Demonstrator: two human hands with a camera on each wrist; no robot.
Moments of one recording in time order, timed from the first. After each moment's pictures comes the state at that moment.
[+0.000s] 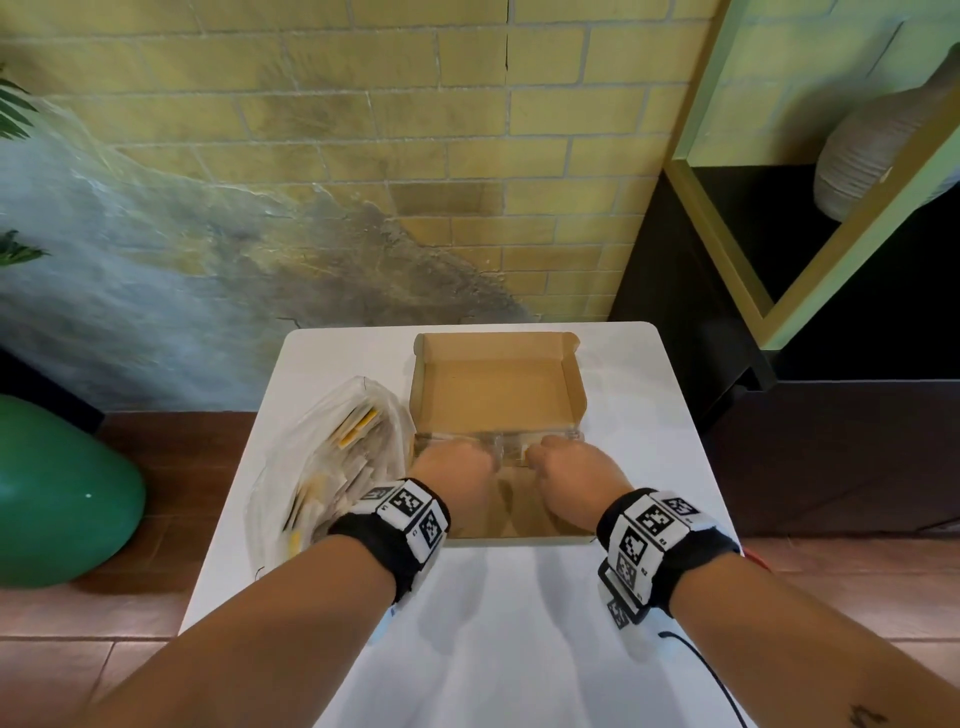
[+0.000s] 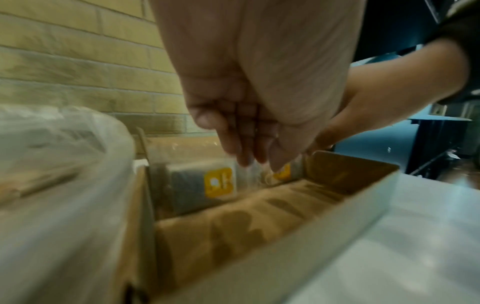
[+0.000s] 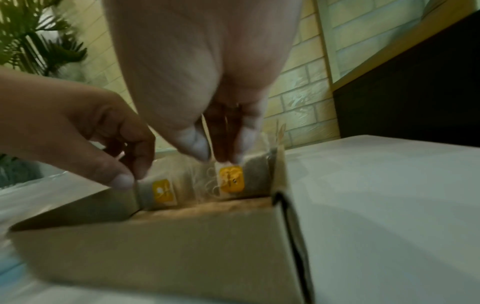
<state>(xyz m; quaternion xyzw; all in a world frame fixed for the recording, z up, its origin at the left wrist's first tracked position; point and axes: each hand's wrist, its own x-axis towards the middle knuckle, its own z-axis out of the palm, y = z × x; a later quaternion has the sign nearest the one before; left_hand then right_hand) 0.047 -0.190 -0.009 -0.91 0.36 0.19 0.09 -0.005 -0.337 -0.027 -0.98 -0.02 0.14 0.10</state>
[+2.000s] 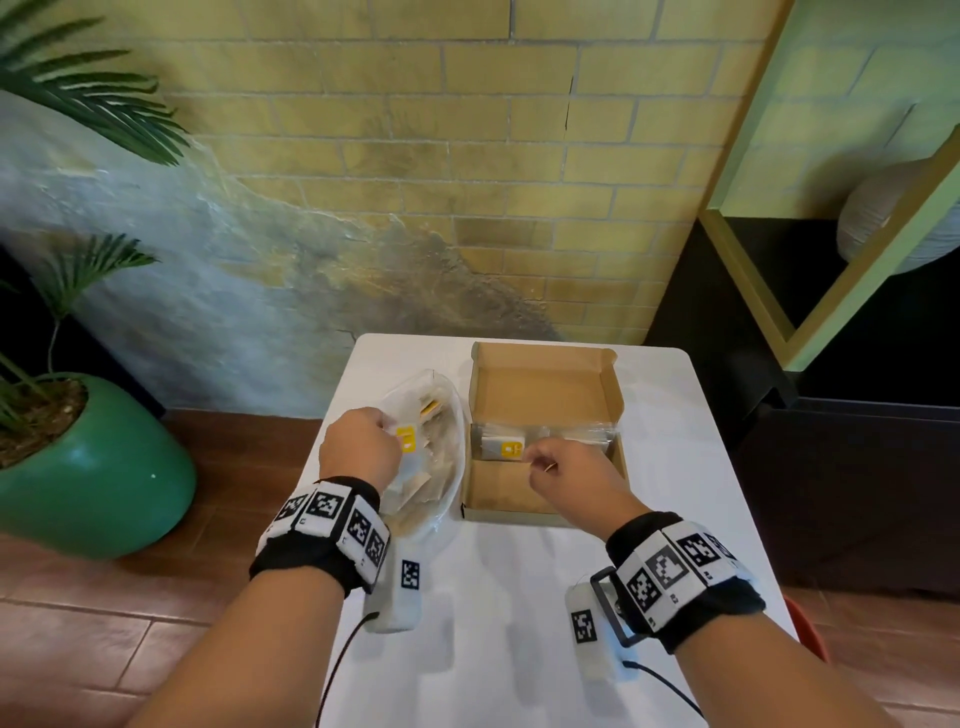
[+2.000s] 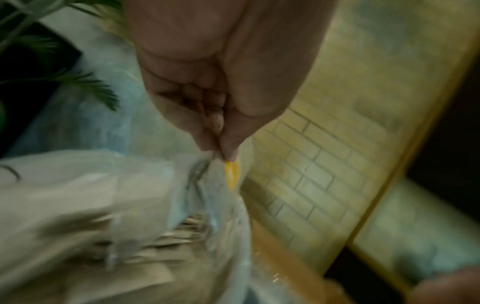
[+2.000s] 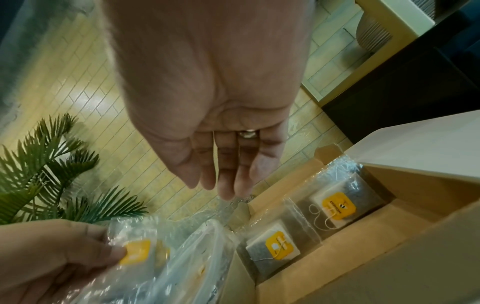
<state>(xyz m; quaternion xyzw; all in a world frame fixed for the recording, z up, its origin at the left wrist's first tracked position) 0.029 -0.058 0.037 -0.95 -0.08 0.02 -0.29 -0.047 -0.271 0.030 -0.92 0.08 0.10 0.38</state>
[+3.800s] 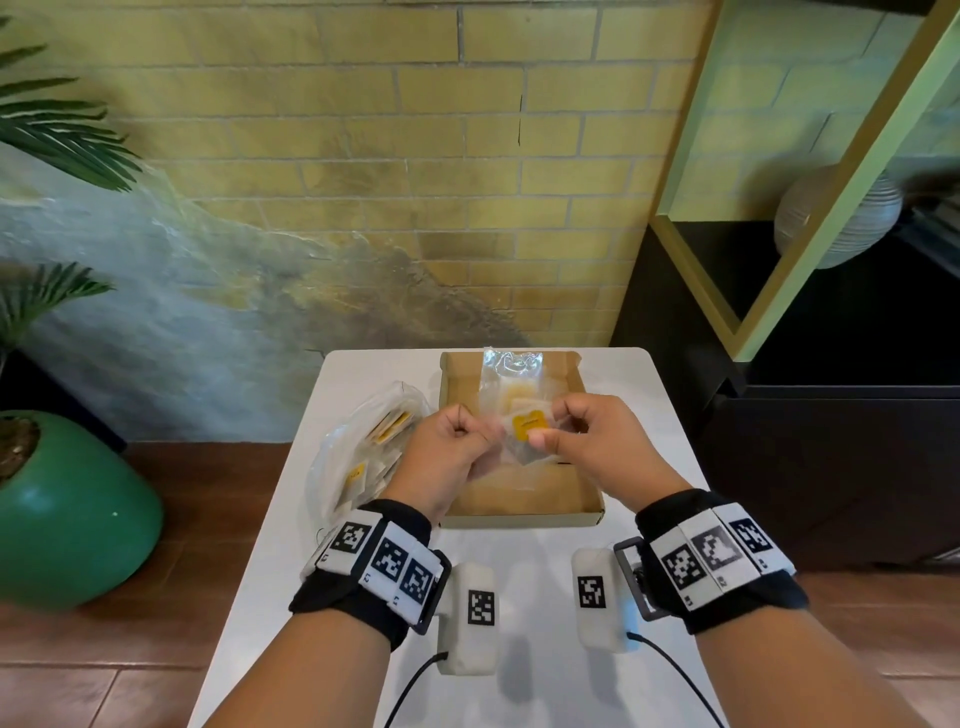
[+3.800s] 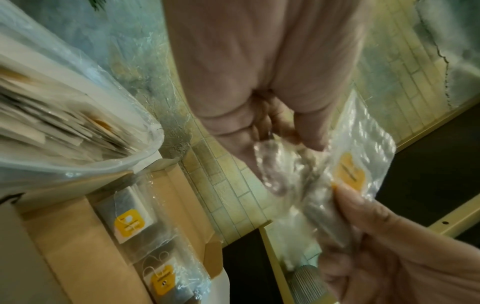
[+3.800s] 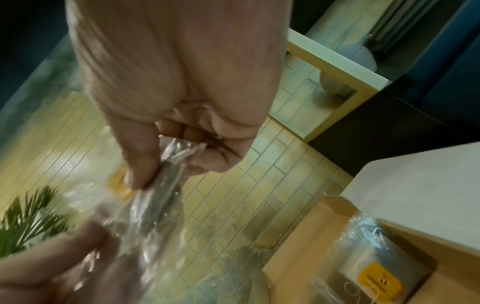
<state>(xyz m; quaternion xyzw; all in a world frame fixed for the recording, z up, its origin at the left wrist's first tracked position) -0.016 -0.138 0.059 -0.68 0.05 0.19 -0.71 -0.066 -0.299 0.084 -0.83 0.07 -0.04 0.56</state>
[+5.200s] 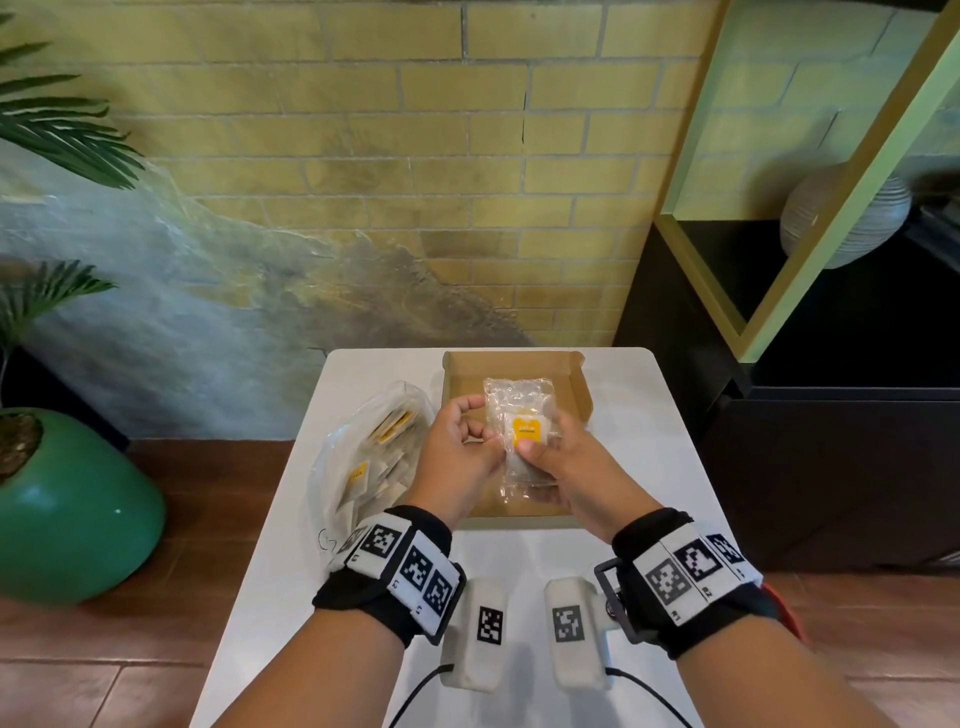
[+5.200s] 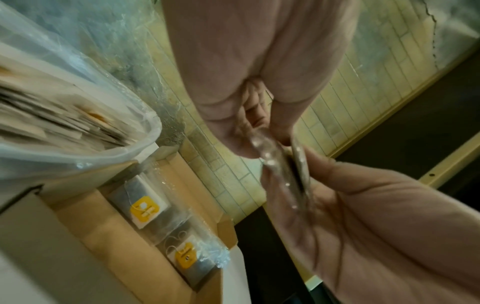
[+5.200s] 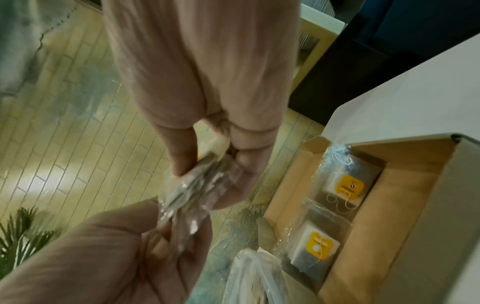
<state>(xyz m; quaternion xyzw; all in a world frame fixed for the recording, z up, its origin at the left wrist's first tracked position) -0.017 -0.151 0.050 -0.73 0.05 0.12 -0.67 -0.062 -0.279 0.055 -0.65 0.13 0.08 0.74</state>
